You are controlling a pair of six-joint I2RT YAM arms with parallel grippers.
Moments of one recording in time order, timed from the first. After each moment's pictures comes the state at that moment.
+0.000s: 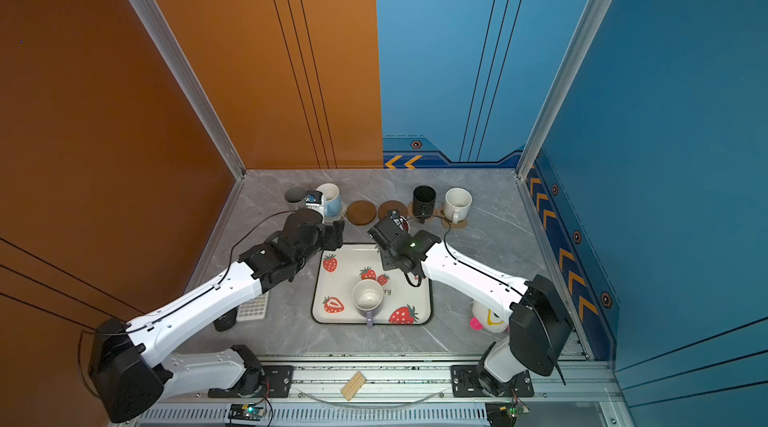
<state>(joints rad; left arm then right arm) -0.67 1.23 0.99 -0.32 -0.39 -0.39 0.82 1.56 1.26 -0.76 0.33 0.52</state>
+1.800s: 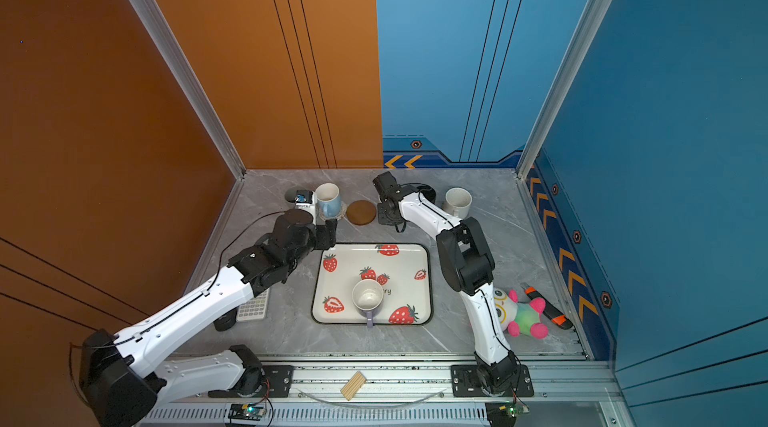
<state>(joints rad) -0.65 1.17 0.97 -0.32 -0.39 -0.39 0.54 2.21 1.84 -0.72 0.15 0.39</state>
